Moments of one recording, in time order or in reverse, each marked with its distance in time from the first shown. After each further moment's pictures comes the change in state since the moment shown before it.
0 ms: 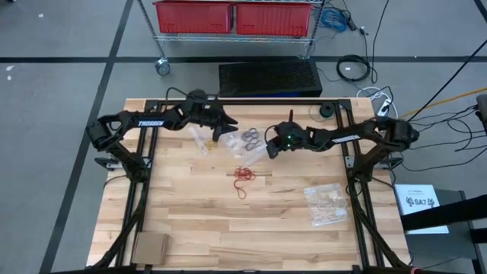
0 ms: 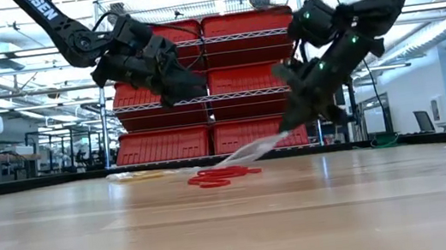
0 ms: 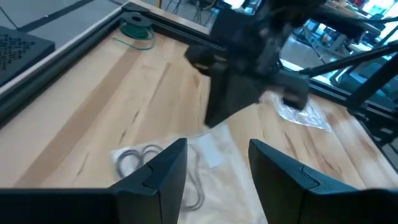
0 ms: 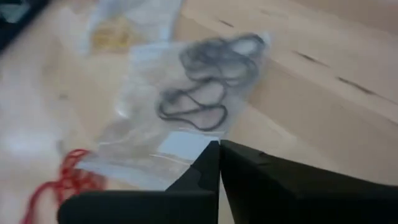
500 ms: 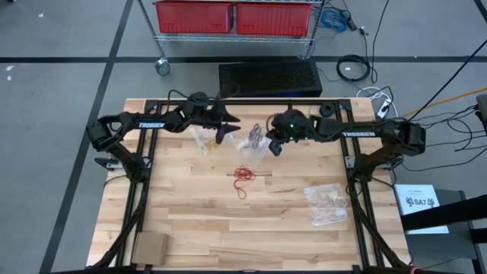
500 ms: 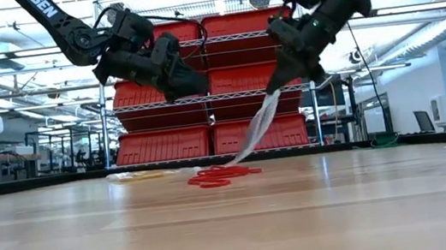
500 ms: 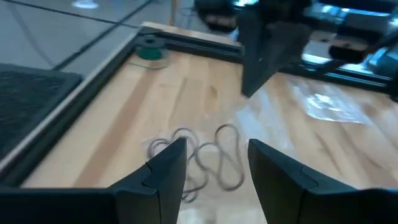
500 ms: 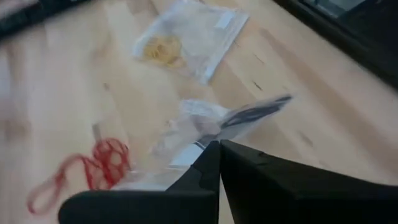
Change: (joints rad) left arm -0.052 0.000 0.001 0.052 -0.139 0.131; right arm -0.017 -0.141 0.223 -0.364 -0.048 -0.376
